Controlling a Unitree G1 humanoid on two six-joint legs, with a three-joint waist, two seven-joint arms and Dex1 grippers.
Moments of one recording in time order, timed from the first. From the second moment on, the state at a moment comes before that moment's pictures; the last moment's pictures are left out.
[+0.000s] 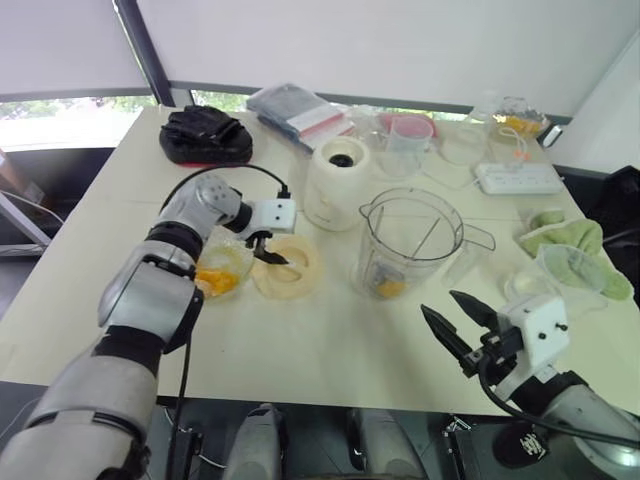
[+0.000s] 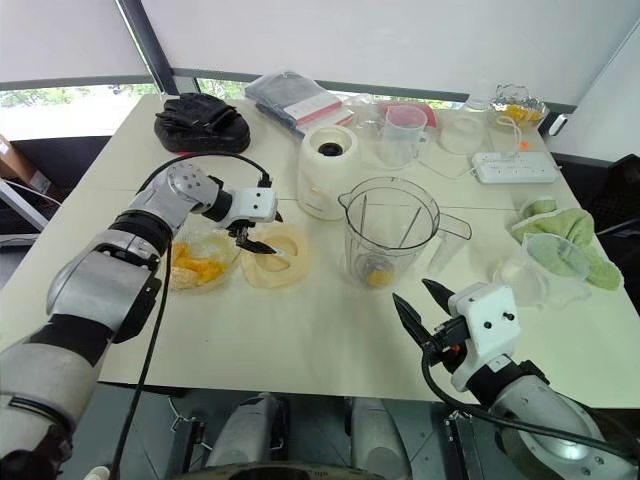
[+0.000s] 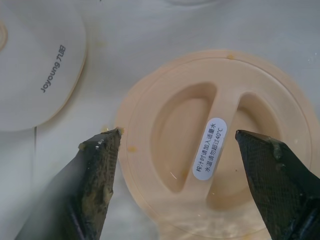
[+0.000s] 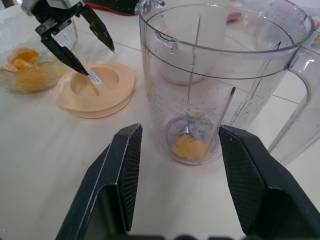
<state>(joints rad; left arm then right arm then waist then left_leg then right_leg) -1.23 0.40 -0.37 1.32 0.32 -0.42 -1.26 0.56 -0.79 -0.17 -1.01 0.75 0.44 -0.01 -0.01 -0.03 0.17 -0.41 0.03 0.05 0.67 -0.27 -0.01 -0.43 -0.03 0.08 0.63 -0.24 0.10</state>
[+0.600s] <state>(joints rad) -1.22 0.38 -0.38 1.32 0.37 -0.51 -1.22 0.59 -0.84 -0.12 -1.01 0.76 0.38 -0.08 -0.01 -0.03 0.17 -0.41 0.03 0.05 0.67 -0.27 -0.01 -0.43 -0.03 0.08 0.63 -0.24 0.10</state>
